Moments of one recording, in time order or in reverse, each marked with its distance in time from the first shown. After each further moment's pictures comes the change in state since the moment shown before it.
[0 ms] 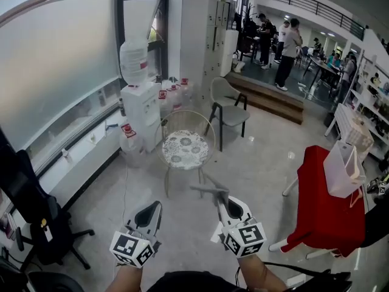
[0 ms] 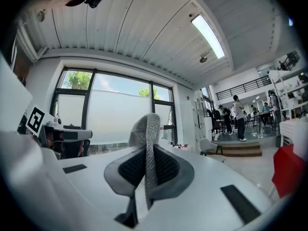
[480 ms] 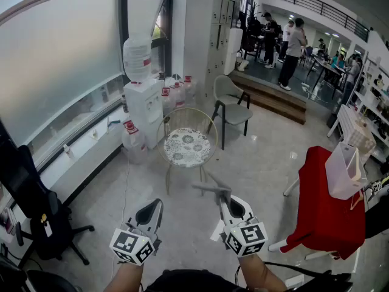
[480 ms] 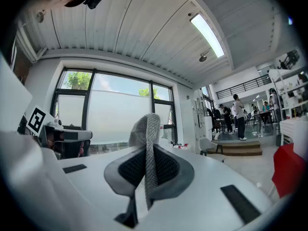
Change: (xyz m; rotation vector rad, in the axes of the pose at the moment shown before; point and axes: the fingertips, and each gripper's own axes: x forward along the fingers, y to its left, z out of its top) left arm 0.005 0.002 -0.003 -0.046 0.001 0.009; right arm 0.000 -0.007 -0.002 0.007 0.001 -0.001
